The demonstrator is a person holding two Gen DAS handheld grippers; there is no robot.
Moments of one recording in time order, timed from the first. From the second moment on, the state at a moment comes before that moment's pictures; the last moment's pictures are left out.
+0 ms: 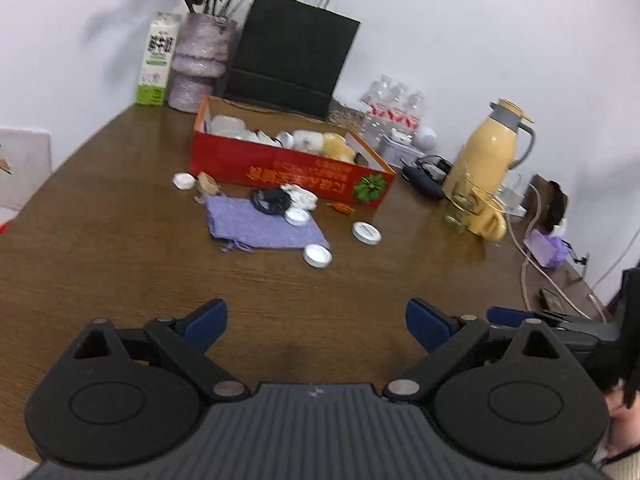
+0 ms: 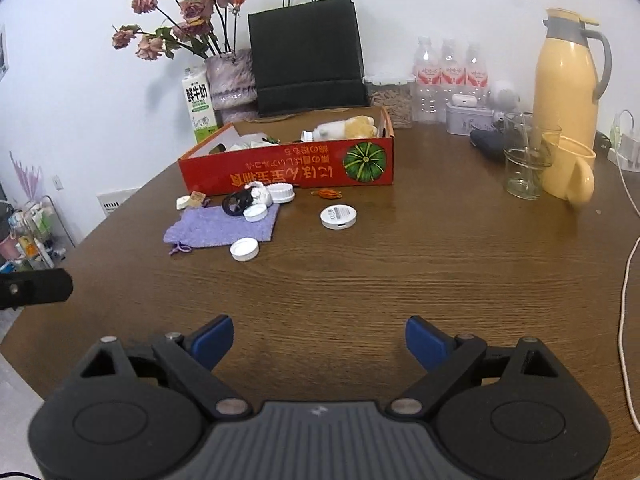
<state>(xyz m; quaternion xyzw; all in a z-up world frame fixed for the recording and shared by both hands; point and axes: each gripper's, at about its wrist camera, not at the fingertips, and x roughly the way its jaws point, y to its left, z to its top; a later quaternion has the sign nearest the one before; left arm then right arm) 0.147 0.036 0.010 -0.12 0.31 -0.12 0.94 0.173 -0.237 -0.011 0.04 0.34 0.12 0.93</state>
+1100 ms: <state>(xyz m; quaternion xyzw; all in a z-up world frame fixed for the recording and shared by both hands) 0.390 0.007 -0.050 0.04 0.32 -0.17 0.93 0.354 -0.165 -0.009 -0.02 0.28 0.20 0.94</state>
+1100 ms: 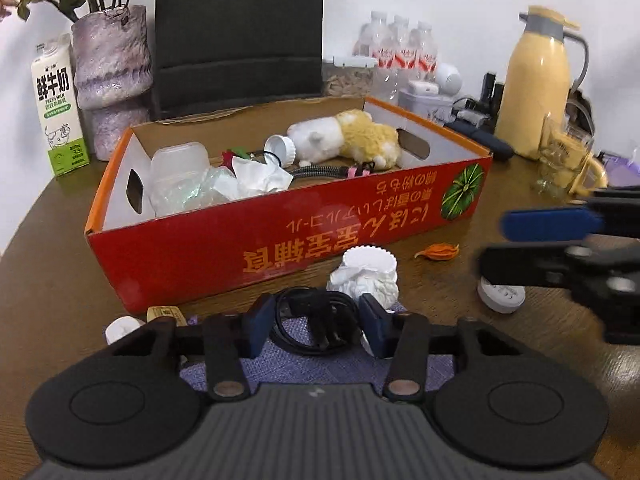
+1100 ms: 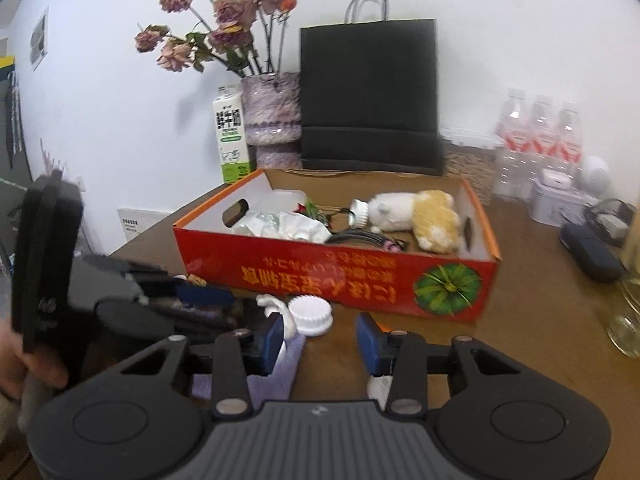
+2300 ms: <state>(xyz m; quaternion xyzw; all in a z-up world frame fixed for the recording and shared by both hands) 0.244 0.073 0.020 -0.10 0.25 -0.11 0.96 0.286 -0.168 0.019 0.02 0.25 0.22 0.94</state>
